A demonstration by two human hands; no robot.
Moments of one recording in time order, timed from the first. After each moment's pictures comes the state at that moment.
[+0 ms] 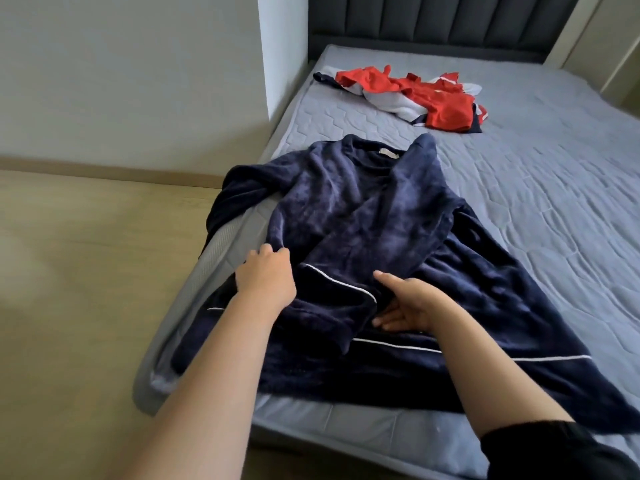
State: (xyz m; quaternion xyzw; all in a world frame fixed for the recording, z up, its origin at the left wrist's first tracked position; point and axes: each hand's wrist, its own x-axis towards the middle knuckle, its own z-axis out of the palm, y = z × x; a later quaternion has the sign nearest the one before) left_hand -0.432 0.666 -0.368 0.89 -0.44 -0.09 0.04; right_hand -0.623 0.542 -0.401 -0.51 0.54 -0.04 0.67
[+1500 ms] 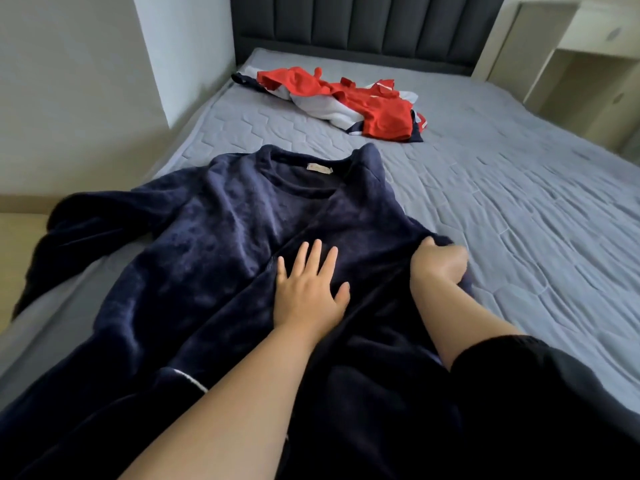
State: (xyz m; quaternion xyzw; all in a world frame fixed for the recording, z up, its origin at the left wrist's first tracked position) left_hand -0.509 0.432 -0.474 0.78 -0.60 0.04 0.15; right_hand -0.654 0.308 -0.425 -0.39 0.72 -0.48 0.32
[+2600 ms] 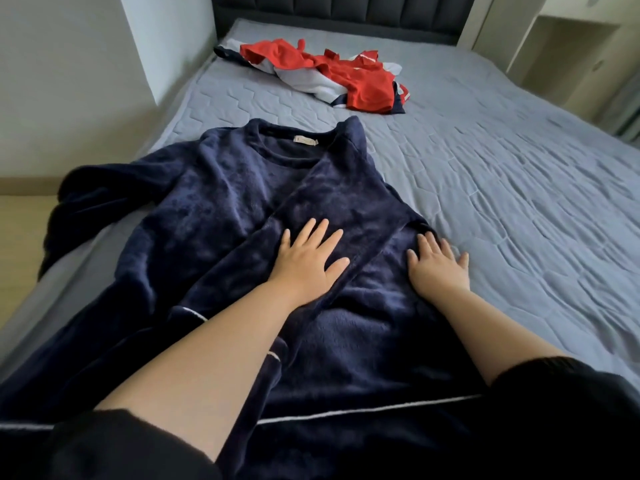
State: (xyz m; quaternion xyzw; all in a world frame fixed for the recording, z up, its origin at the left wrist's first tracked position) left_hand -0.517 0.465 -0.457 0.70 -0.71 -0.05 0.09; right_hand -0.746 0.372 -0.454 -0.76 0.65 -0.01 0.04
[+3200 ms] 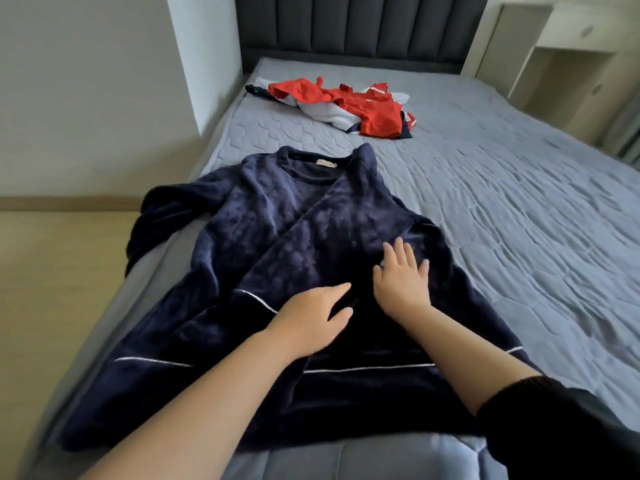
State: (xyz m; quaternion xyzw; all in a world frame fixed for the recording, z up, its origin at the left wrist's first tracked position) left_hand -0.524 0.597 -0.417 0.65 -0.71 -0.17 0.22; right_hand -0.678 0.474 -0.425 -0.81 0.57 -0.12 0.06
